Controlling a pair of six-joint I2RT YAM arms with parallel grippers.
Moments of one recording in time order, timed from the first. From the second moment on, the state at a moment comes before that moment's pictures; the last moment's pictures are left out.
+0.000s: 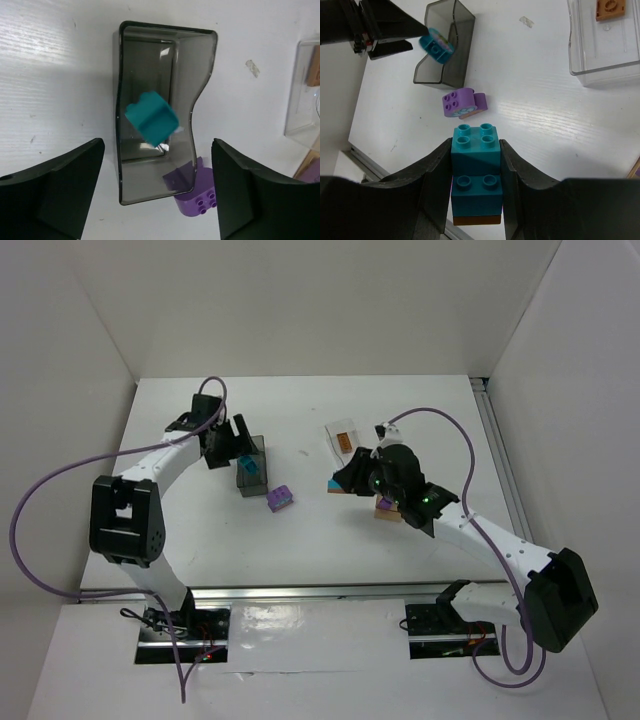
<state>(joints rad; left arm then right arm) -0.12 1.71 1.26 -0.48 0.12 -0.51 0.63 1.17 0.77 -0.02 0.00 0.66</state>
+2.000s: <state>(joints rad) -0.33 1.53 1.14 -0.12 1.40 -0.29 0.52 1.35 0.88 0.45 -0.81 0.75</state>
